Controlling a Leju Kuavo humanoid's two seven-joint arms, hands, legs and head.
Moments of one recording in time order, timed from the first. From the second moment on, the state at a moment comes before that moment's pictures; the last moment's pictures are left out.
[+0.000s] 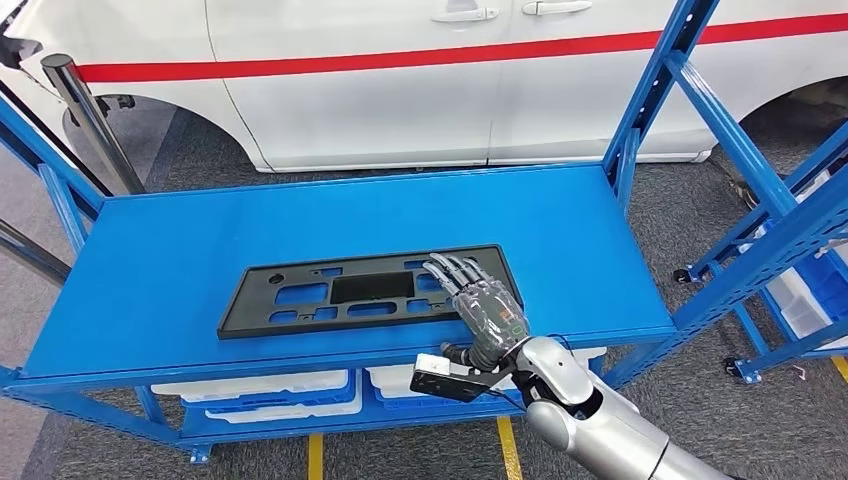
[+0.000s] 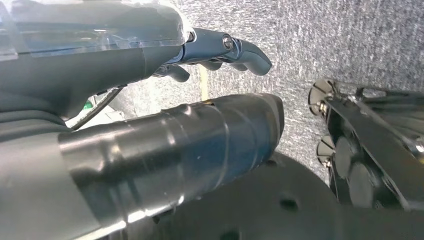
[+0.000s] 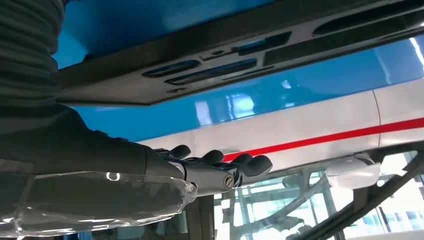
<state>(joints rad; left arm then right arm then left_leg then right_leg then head) -0.02 -0.04 -0.55 -0.20 0.80 0.13 0.05 -0.48 -0.29 0.93 -1.40 0.76 -0.28 -0.08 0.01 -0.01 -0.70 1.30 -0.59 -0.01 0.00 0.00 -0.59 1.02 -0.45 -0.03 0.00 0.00</state>
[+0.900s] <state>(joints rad) -0.03 -0.02 -0.54 -0.19 0.81 0.11 0.01 -0.68 -0.21 0.91 -1.13 0.57 0.01 -0.13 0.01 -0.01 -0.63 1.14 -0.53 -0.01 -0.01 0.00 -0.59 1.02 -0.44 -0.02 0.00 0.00</state>
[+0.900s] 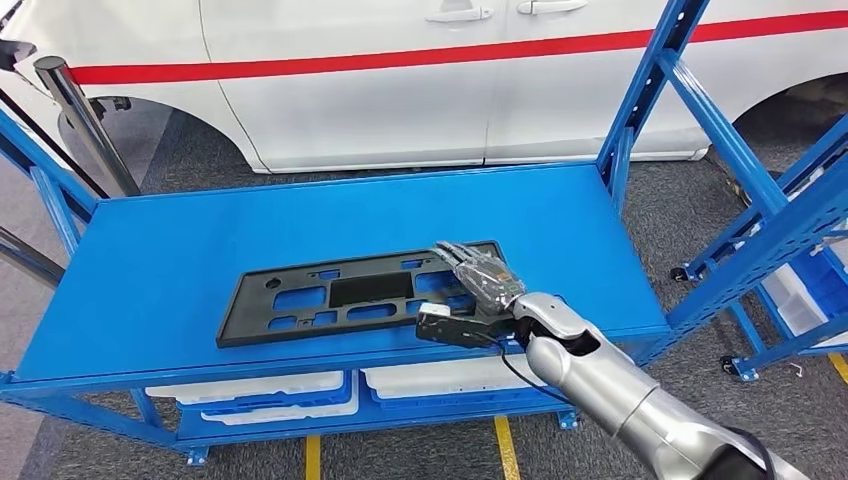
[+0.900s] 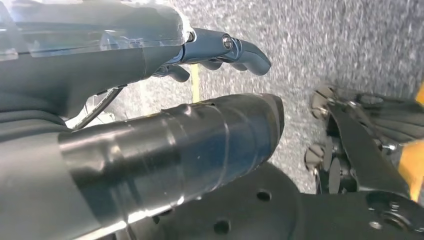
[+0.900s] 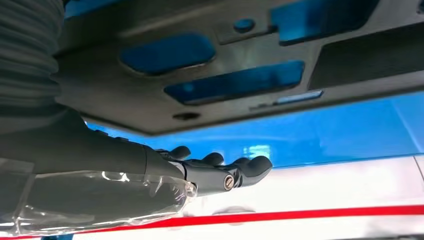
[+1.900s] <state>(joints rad) -0.03 -0.01 -0.52 -0.19 0.80 0.12 -0.07 -0.79 -0.17 0.94 -0.95 0.52 0.07 -0.17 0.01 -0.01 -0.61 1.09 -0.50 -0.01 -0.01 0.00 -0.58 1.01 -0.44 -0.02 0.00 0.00</state>
